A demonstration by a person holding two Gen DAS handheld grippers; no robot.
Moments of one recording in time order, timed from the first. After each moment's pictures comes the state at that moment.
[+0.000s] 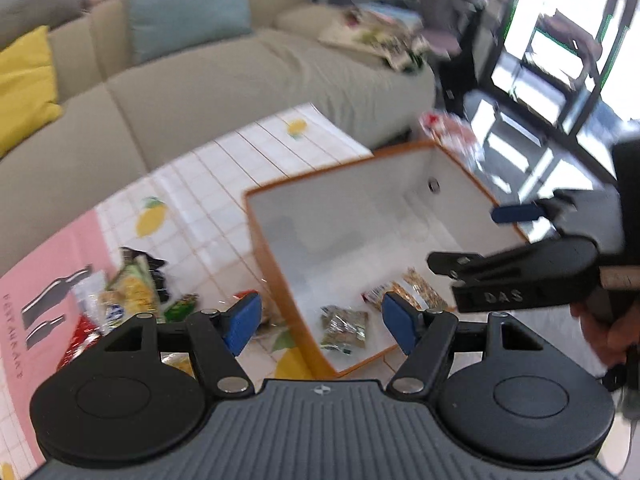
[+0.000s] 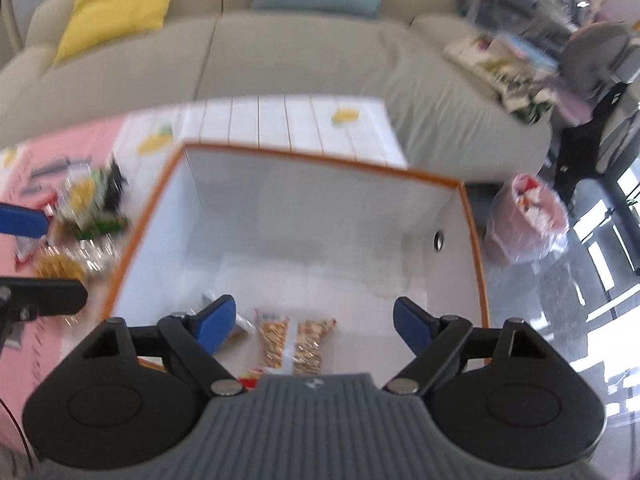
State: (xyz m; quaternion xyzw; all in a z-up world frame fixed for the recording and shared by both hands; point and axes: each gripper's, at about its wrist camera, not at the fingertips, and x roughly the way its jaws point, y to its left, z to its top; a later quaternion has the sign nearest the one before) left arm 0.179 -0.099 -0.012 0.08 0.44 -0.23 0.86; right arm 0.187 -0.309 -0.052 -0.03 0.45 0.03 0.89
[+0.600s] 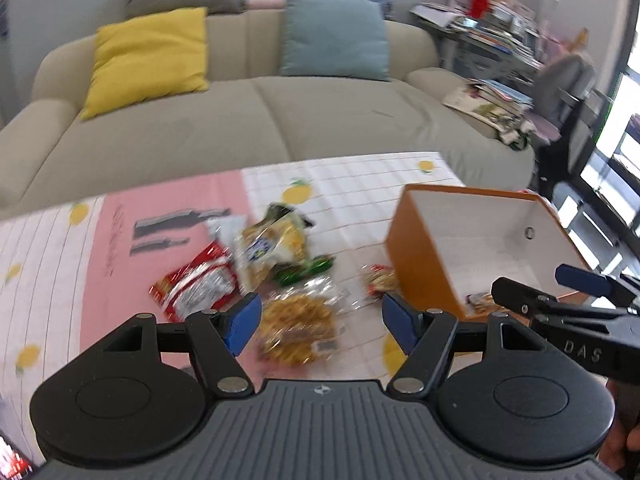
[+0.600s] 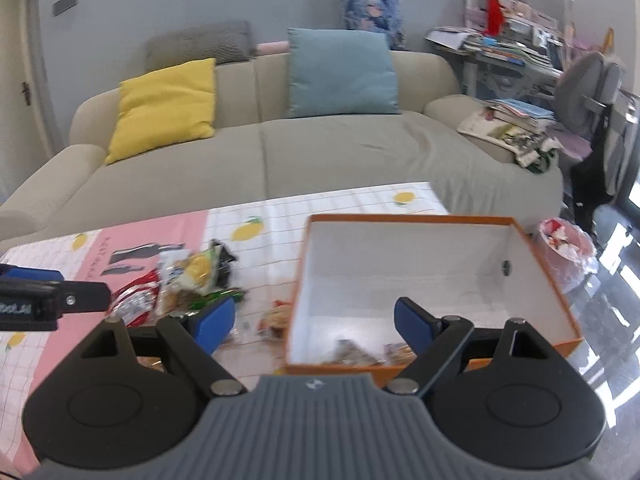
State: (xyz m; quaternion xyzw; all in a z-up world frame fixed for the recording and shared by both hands) left arm 0.112 0.030 -0.030 -0.02 0.39 -0.08 0.92; right arm 0.093 -0.198 -0.046 0.03 0.32 0.06 0.95
